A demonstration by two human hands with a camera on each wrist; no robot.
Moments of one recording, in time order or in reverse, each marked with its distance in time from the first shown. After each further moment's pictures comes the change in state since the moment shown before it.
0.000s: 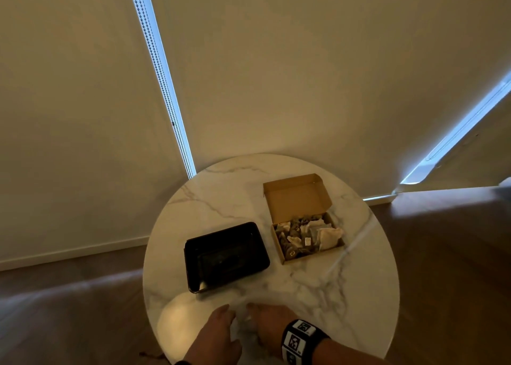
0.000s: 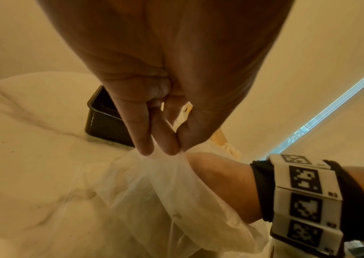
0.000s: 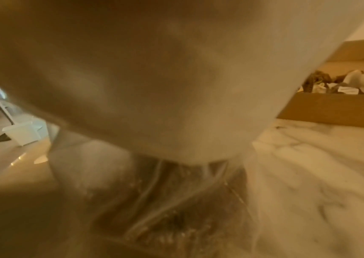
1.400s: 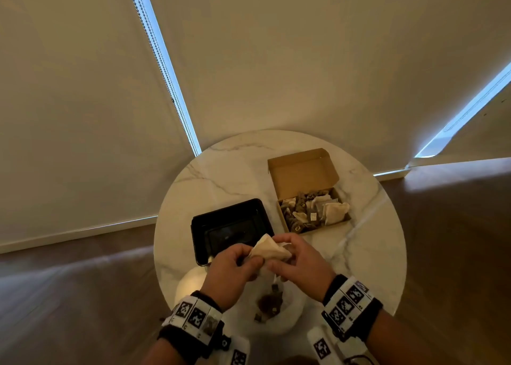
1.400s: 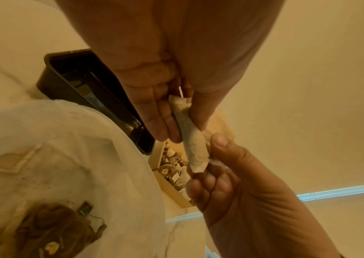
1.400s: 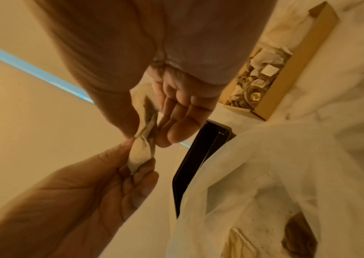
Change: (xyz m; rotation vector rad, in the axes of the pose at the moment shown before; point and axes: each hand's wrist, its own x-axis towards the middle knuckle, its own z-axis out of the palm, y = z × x) left_hand 0.002 0.065 -0.033 -0.493 0.282 0.112; right_hand -0.064 0.014 -0.060 1.066 0.436 -0.120
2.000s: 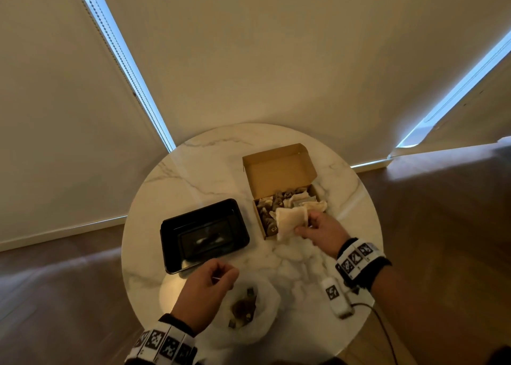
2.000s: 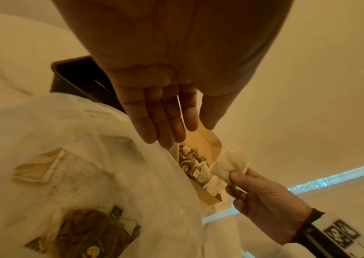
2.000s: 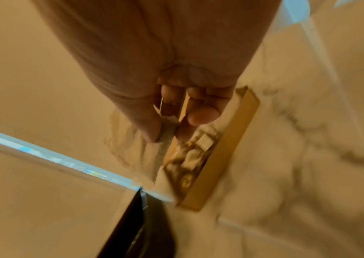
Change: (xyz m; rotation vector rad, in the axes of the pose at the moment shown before) left_hand 0.008 -0.018 0.020 0.134 -0.002 -0.072; right_hand 0.051 0.032 -0.133 -0.208 0.159 0.124
